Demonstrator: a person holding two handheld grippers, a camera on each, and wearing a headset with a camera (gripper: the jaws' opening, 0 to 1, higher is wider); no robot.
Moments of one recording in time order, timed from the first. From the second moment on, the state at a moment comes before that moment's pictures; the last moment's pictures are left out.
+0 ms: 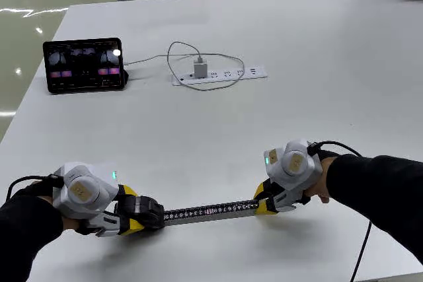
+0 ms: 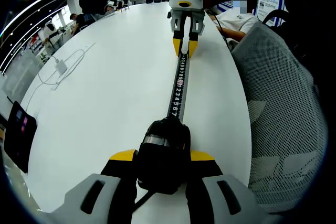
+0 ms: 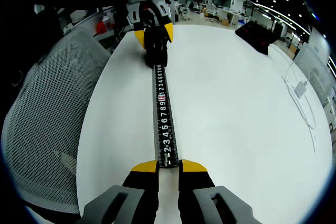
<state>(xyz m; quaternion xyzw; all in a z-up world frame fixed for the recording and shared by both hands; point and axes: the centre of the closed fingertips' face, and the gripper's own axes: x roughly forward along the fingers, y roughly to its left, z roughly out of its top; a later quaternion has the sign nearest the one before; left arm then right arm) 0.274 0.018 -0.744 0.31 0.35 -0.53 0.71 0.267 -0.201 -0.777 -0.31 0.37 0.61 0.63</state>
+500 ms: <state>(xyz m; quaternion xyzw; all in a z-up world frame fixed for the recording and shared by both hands) 0.275 0.018 -0.744 0.31 0.35 -0.53 0.71 0.267 -0.210 -0.777 -0.32 0.37 0.61 0.63</state>
